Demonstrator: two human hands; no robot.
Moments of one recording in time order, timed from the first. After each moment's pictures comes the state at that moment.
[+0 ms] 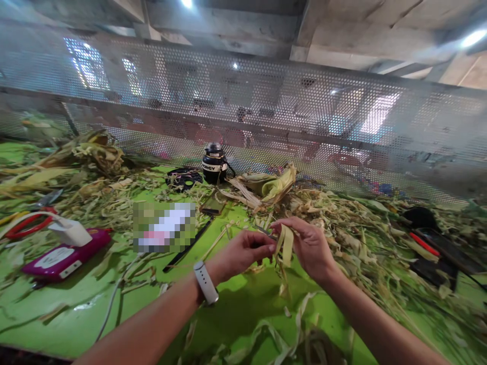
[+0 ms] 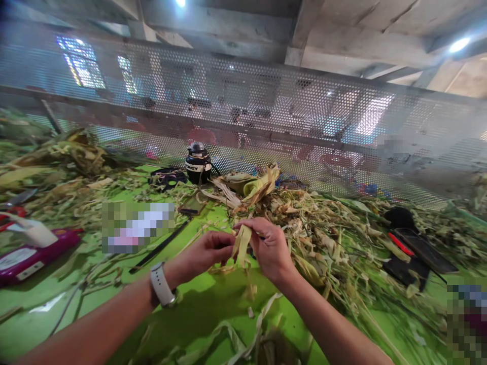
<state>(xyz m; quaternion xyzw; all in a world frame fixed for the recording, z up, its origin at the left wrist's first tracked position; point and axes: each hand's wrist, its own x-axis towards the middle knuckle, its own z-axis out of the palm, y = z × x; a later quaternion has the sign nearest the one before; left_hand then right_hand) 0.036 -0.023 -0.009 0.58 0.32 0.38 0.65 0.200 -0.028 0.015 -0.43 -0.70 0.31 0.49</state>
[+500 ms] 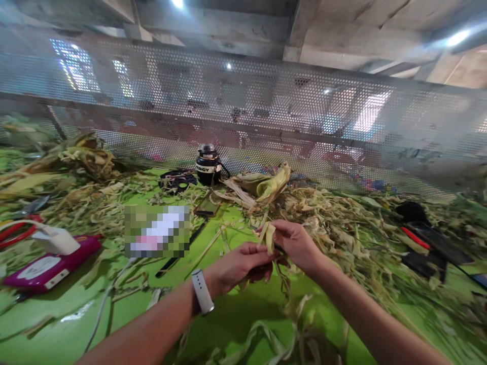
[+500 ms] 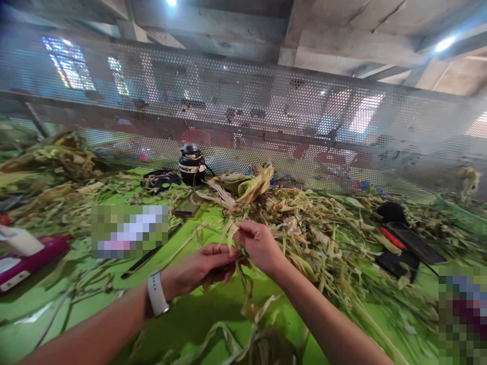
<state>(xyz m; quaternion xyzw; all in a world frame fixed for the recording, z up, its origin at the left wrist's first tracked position) 0.042 -0.032 -0.018 0.51 0.30 0.30 0.75 0.200 -0.020 0.005 -0.42 -0.66 0.47 0.41</state>
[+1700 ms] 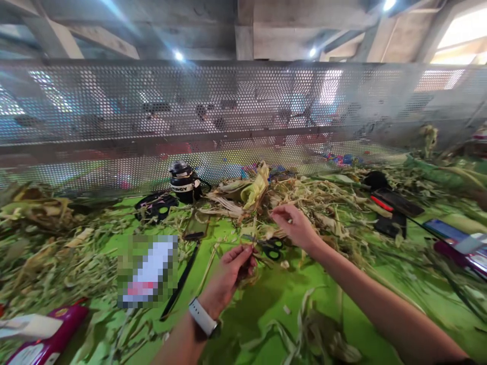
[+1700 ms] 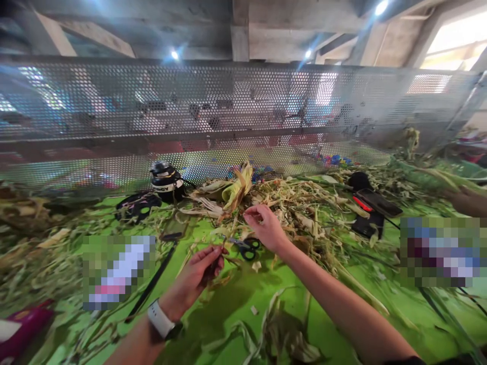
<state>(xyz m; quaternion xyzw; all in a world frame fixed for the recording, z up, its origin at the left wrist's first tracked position) 0.035 -0.021 -0.016 0.36 0.38 0.40 0.76 0.231 0.011 0.008 -0.53 -0.63 0.26 0.51</state>
